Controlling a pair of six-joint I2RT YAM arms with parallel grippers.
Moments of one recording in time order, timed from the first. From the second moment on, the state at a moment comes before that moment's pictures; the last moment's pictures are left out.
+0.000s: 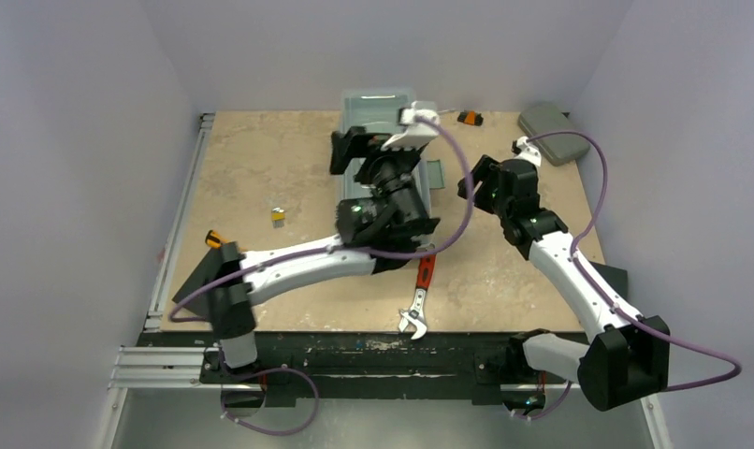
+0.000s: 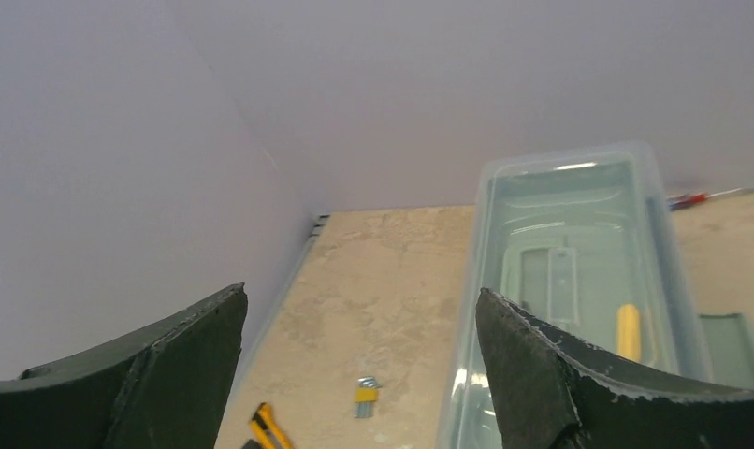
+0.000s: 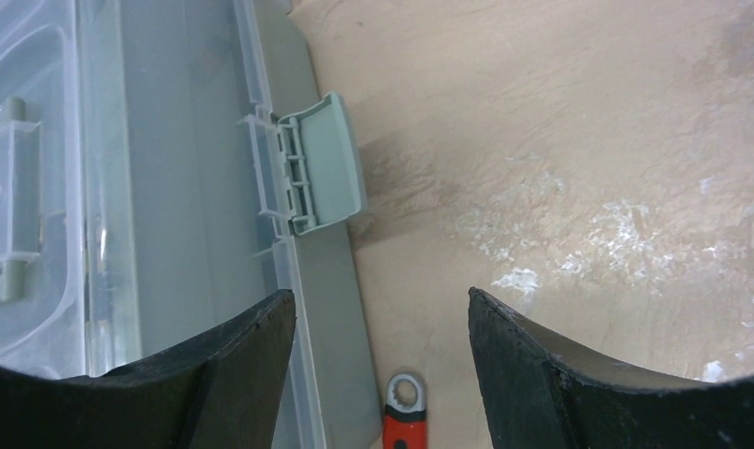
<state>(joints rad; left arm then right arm) -1.17 1.91 1.80 1.37 -1.52 1.69 0.27 1.16 0.90 -0.23 0.18 0.64</state>
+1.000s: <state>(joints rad) -0.58 1.16 1.21 -0.49 -0.22 -0.43 0.04 1.52 0.94 -0.10 -0.20 0.65</state>
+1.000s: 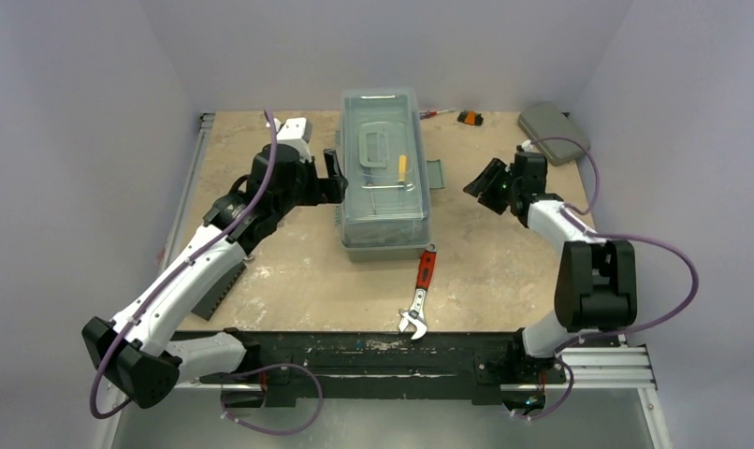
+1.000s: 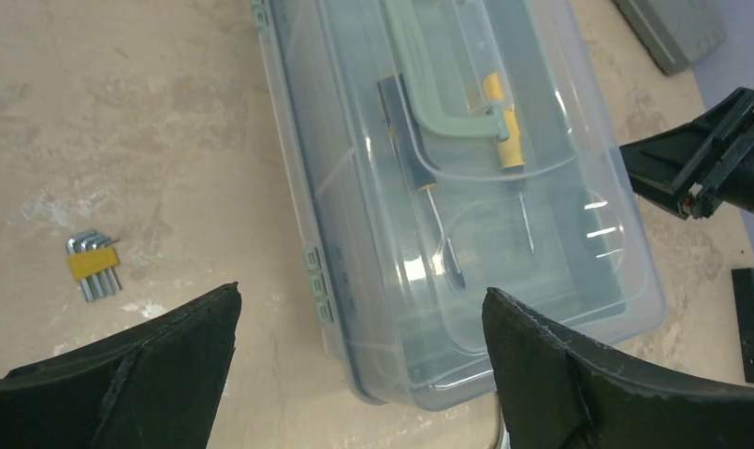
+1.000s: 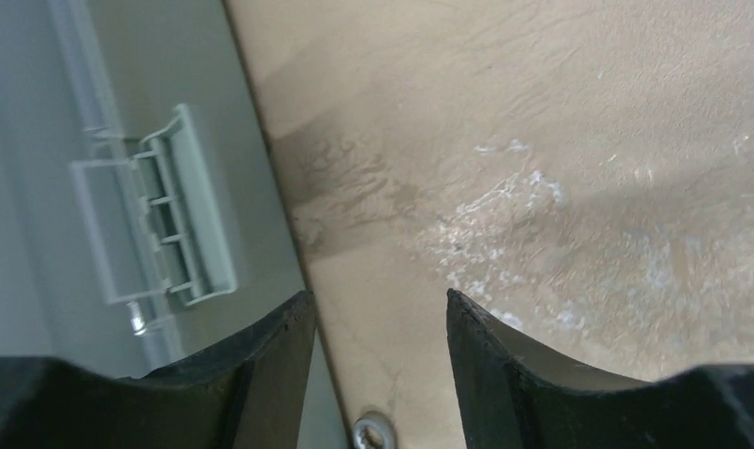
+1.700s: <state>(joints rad) -0.49 1.39 1.39 -0.62 -0.06 -0.52 0.01 2.10 1.05 0.45 -0.76 0.90</state>
